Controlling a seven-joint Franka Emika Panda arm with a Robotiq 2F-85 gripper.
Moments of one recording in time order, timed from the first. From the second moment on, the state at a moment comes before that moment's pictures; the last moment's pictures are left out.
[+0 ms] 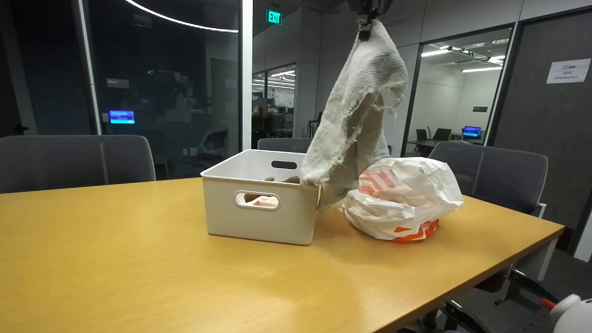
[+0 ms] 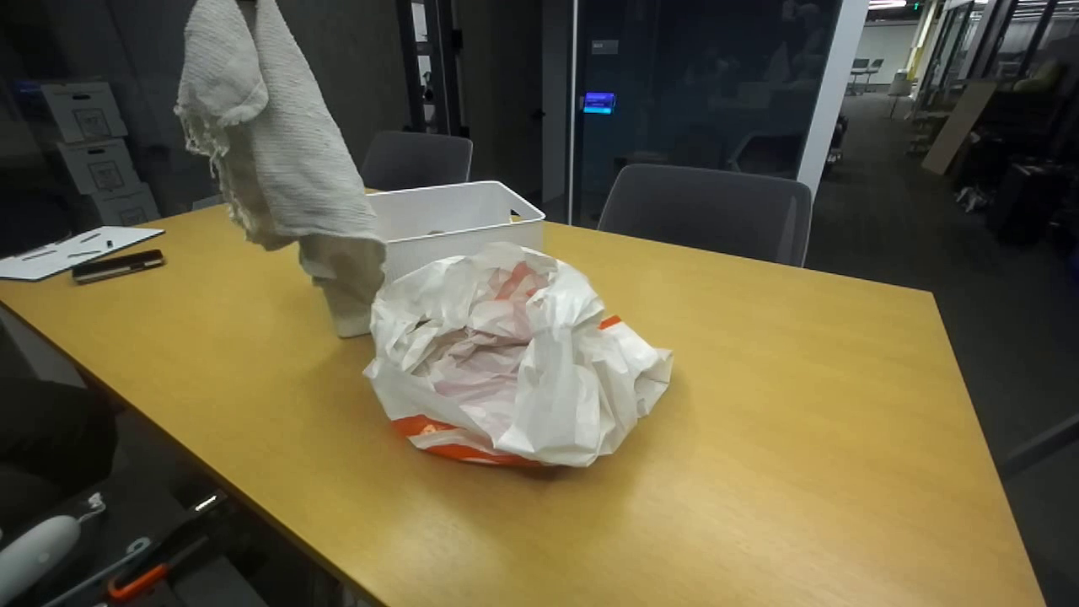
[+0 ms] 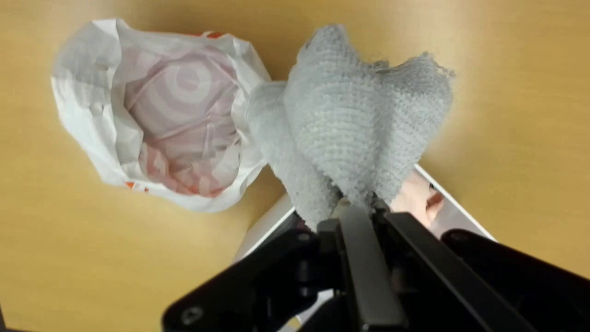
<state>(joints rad) 0.27 -0.26 0.25 -1.82 -0.06 1.60 0.34</state>
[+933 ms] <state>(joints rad) 0.25 -0.30 0.23 -2.25 0.44 1.80 0.07</state>
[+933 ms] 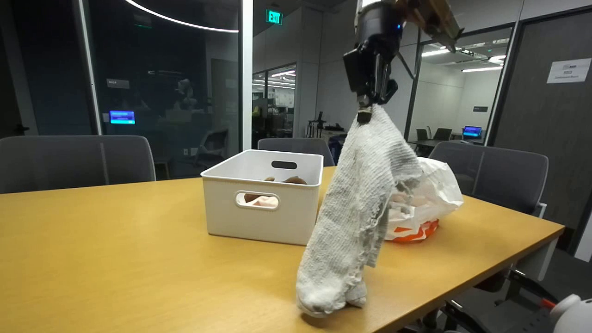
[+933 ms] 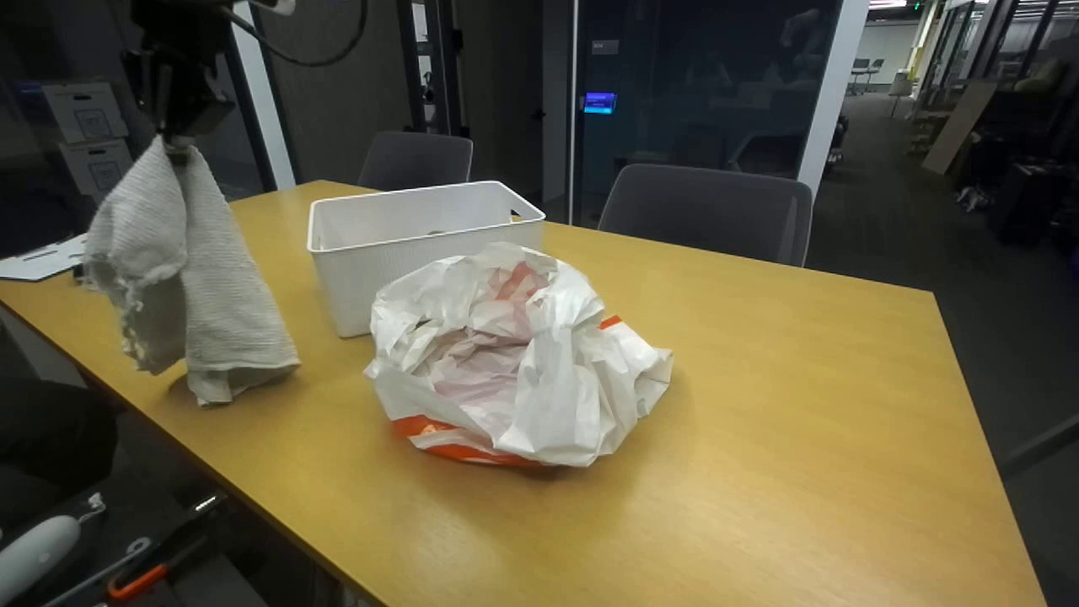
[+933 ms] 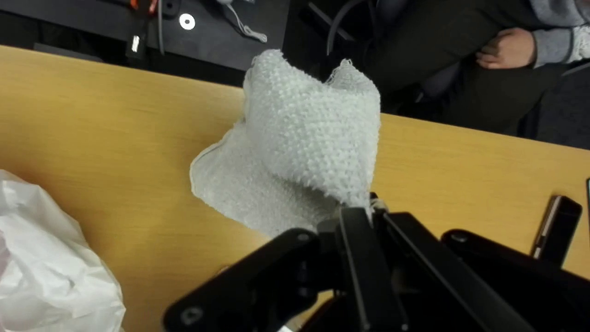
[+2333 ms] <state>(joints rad) 0.24 -0.01 0.23 -2.40 0.00 2.06 0.17</state>
